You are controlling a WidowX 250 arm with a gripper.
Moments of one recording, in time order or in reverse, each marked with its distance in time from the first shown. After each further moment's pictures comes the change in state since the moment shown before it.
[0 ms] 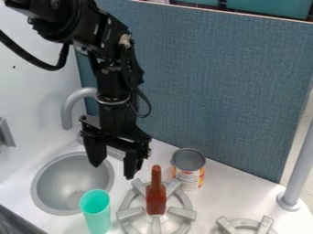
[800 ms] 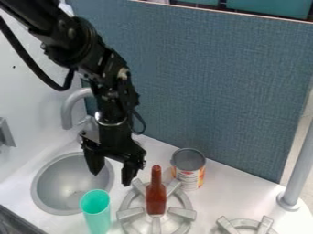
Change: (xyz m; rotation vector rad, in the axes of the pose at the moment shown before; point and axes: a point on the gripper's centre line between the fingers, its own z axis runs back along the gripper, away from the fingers) arm 0.021 0.020 -0.045 0.055 -0.052 0.054
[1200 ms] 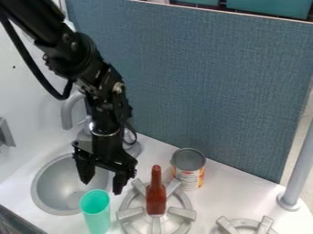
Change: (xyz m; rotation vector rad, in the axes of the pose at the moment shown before) arm -0.004 0.014 -0.022 0.031 0.053 0.054
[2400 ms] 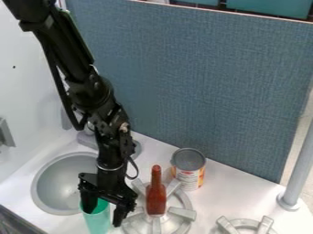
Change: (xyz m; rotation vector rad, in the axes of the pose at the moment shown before) arm -0.006 -0.008 -0.064 -0.003 0.103 -0.062
